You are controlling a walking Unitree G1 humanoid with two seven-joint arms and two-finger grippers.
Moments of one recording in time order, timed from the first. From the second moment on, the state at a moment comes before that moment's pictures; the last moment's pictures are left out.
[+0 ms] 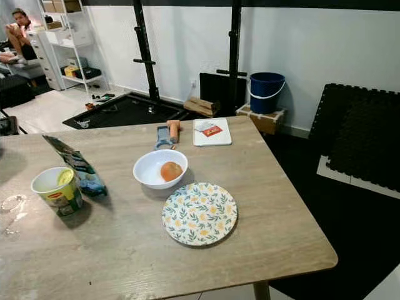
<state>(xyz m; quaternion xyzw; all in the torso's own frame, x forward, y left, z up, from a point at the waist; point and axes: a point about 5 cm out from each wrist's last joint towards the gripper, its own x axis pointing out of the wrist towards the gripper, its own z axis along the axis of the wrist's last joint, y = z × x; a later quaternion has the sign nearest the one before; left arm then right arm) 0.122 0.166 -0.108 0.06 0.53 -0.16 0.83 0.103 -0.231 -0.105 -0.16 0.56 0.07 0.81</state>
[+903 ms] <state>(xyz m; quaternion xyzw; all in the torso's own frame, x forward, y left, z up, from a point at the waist) 0.105 0.187 -0.112 0.01 0.55 -0.02 0.83 0.104 -0.235 -0.103 -0.17 0.56 0.09 0.81</state>
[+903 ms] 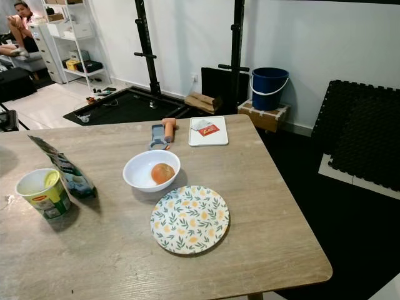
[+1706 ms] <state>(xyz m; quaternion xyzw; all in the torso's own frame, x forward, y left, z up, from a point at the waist) 0.058 0.263 -0.106 -0.04 0.57 0.22 0.79 0.107 -0.239 -0.102 -0.18 0.55 0.08 0.81</state>
